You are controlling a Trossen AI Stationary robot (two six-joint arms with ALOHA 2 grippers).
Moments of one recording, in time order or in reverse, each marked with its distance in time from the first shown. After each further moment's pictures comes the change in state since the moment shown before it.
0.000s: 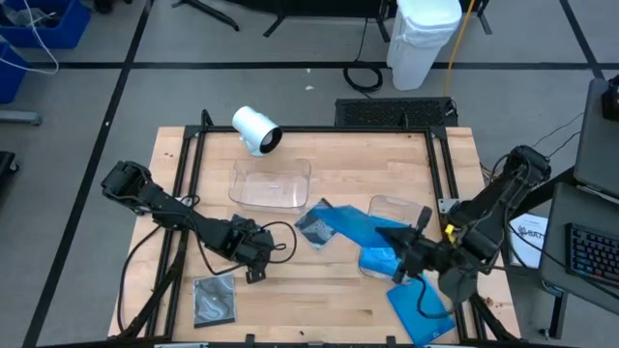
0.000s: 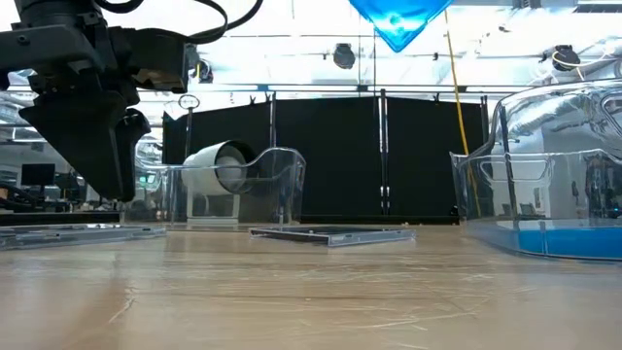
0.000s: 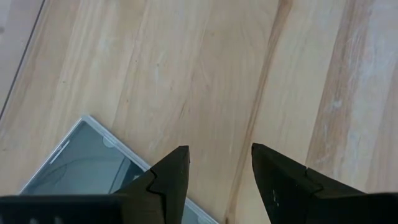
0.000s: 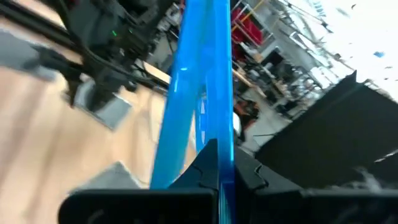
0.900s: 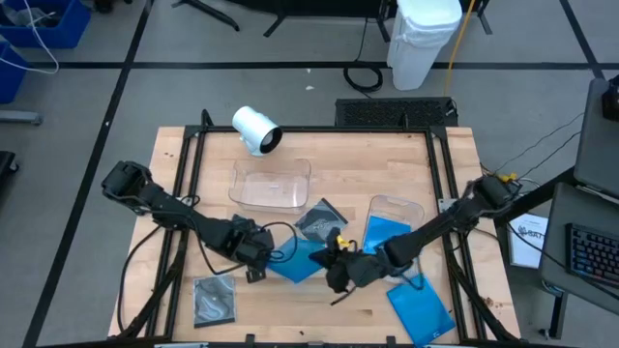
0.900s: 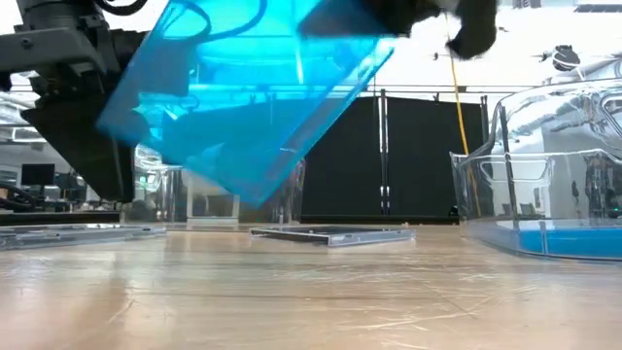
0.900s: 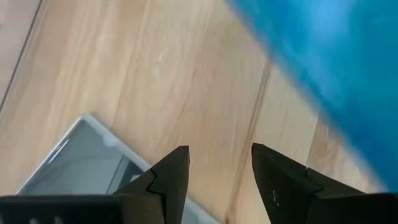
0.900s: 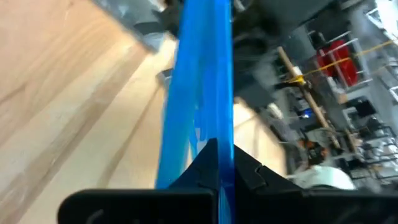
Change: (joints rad) left arm 0.006 0.005 -0.001 0.002 0.009 -0.004; right arm -0.352 0.483 0.000 0.586 -0.636 -0.491
